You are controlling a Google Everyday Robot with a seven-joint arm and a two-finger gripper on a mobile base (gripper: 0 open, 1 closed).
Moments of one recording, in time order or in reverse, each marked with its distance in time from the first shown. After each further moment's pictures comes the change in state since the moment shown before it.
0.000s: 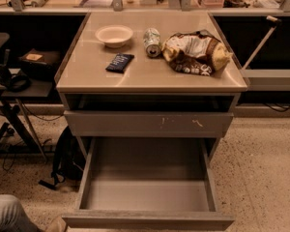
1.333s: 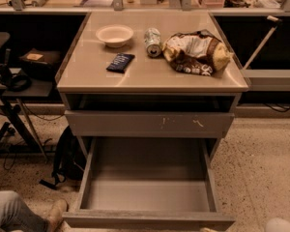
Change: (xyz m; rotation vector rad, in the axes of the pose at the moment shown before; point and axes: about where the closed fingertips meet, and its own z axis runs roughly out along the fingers) arm -0.039 -0.077 0.025 -0.071 -0.289 -0.202
